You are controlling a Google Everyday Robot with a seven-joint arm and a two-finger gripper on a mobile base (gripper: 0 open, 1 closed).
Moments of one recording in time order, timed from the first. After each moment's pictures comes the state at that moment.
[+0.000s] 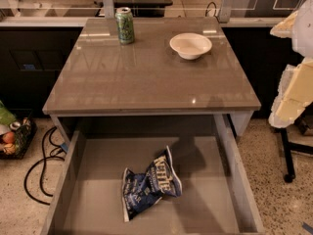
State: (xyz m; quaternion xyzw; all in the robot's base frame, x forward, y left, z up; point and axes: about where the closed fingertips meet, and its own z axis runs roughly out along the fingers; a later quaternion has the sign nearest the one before) arm 0.438 -0.212 0.993 -0.60 0.78 -0.05 0.18
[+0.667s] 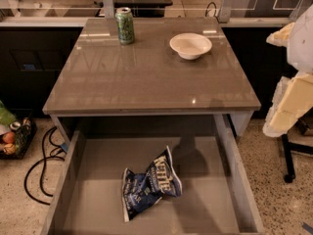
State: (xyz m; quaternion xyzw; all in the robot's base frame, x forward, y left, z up) arm 0.435 -0.207 0.976 -0.60 0.77 -0.06 0.20
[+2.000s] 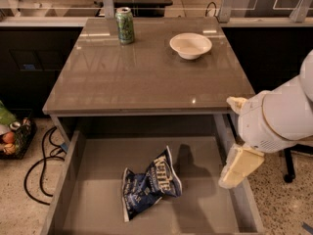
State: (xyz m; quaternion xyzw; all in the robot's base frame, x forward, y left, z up) arm 0.410 -0.157 0.843 -0.61 0.76 0.00 0.23
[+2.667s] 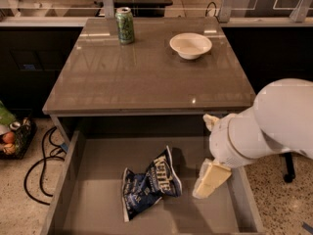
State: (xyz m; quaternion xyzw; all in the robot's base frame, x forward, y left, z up) arm 0.415 -0.117 0.784 -0.61 0.75 0.03 0.24
